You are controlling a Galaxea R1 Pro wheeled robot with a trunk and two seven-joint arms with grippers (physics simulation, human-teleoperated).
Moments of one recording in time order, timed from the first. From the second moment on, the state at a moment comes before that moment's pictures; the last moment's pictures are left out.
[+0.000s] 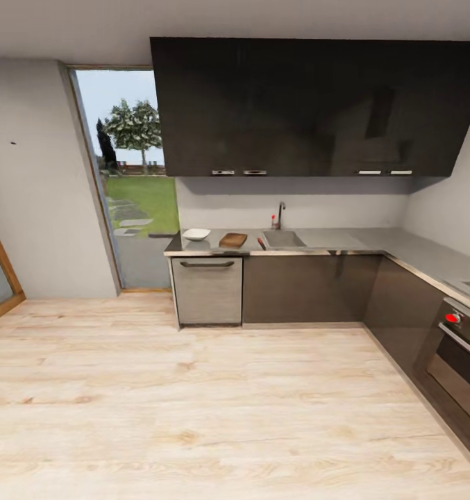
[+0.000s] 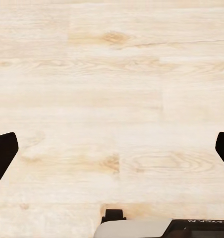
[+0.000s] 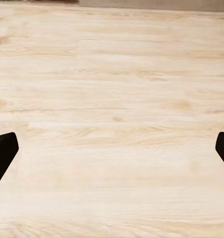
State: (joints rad) left arm 0.00 0.02 0.01 -0.45 0.01 -0.31 0.00; right arm 0.00 -0.05 0.00 -0.61 0.00 -0.40 0.00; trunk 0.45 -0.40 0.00
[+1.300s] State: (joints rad) left arm 0.00 0.02 0.01 -0.45 0.01 -0.31 0.00; right arm 0.00 -0.05 0.00 -0.61 0.00 -0.40 0.00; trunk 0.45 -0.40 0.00
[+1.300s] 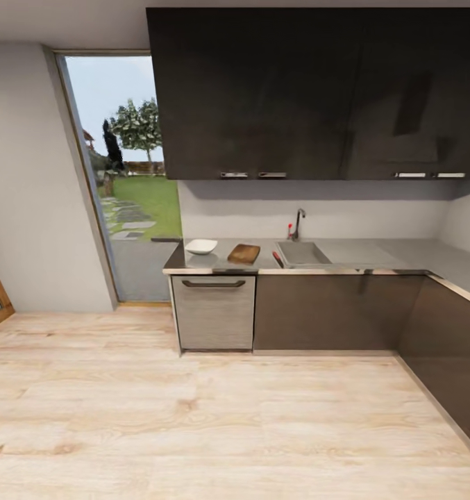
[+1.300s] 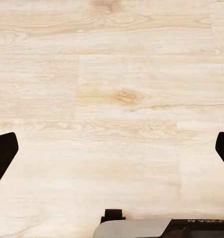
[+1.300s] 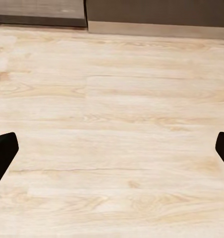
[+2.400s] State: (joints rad) left arm 0.00 0.02 0.01 -0.45 0.01 -0.31 0.00; right arm 0.00 -0.05 0.01 -0.61 0.00 -0.40 0.00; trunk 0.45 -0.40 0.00
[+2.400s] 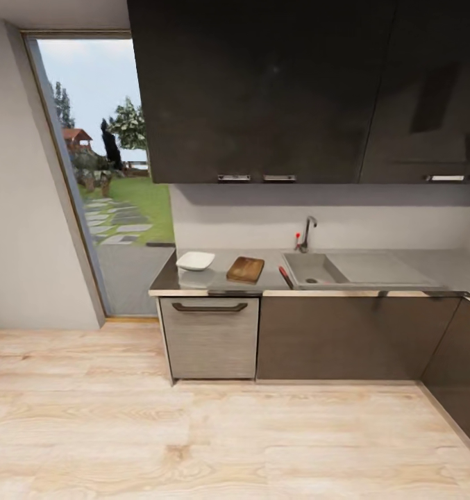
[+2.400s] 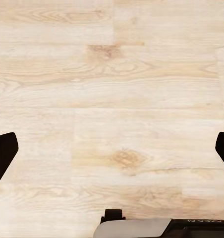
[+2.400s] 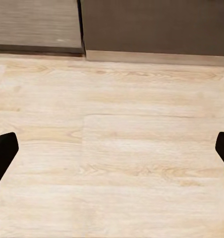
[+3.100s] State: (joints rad) left arm 0.00 0.02 0.01 -0.45 0.01 -0.31 0.00; right arm 0.00 -0.05 0.01 -0.61 0.00 -0.40 0.00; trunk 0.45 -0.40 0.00
